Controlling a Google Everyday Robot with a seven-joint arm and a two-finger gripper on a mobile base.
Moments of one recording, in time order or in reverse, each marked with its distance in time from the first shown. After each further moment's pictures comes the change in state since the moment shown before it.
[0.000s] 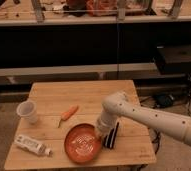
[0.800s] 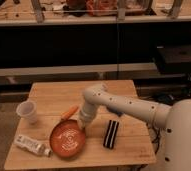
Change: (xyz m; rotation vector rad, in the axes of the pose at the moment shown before) arm 0.096 -0.043 0.005 0.056 0.024 -0.092
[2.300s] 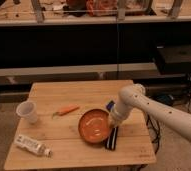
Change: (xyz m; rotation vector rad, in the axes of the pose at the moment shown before) arm -0.108 0.131 -0.060 -0.075 0.081 0.381
